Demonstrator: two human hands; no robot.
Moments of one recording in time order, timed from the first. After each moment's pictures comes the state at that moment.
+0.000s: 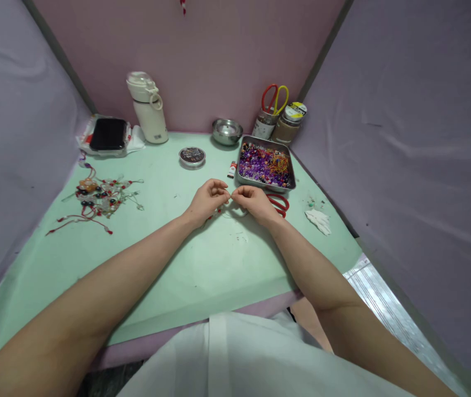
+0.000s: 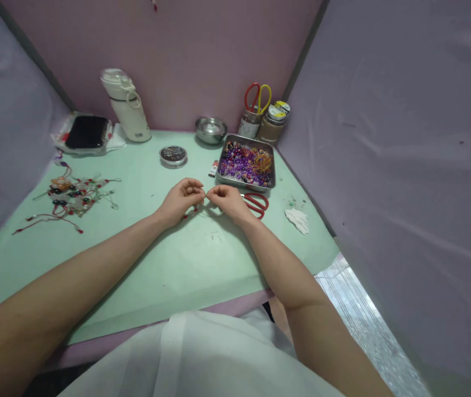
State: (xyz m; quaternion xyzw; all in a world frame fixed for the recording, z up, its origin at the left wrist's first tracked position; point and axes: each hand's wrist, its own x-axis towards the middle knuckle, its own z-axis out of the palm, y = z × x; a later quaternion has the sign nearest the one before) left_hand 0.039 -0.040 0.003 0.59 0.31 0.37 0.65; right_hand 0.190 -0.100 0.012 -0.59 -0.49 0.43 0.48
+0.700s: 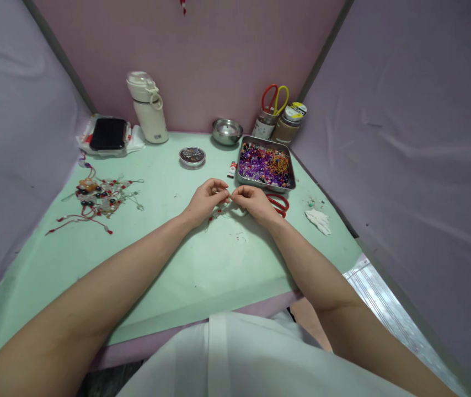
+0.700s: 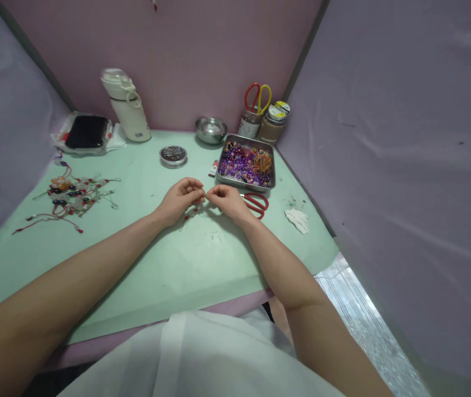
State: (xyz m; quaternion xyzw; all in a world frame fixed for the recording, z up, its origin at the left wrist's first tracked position) left_hand 0.039 -0.037 0.004 0.58 0.30 0.37 0.66; right_hand 0.191 -0.101 0.011 -0.59 -0.51 0.42 0.47
